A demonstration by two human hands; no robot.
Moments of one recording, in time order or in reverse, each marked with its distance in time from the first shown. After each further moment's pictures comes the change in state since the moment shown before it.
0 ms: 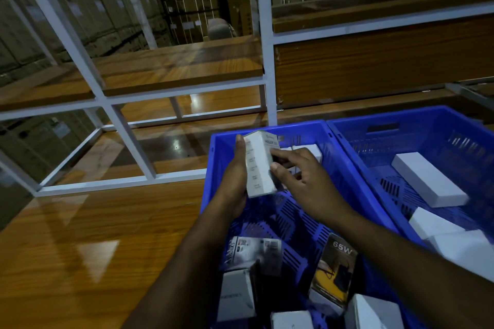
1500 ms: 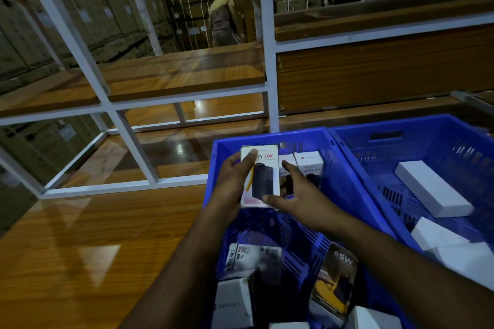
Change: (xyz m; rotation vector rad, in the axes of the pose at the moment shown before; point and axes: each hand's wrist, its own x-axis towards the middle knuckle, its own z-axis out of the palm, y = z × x) left_hand 0.021 -0.009 -0.018 0.088 0.105 0.056; right_hand 0.000 -0.006 -0.001 0.025 -0.292 0.295
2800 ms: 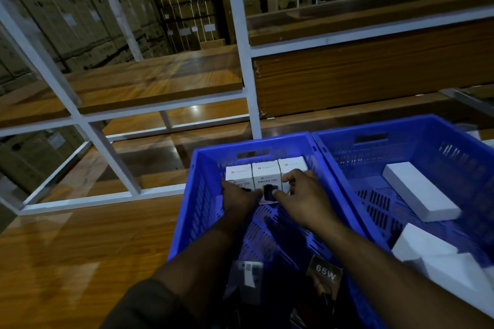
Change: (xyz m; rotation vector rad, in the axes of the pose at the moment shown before) left_hand 0.069 -0.069 0.044 0.592 0.408 -0.096; right_hand 0.032 0.040 -0.026 -0.199 0.379 0.130
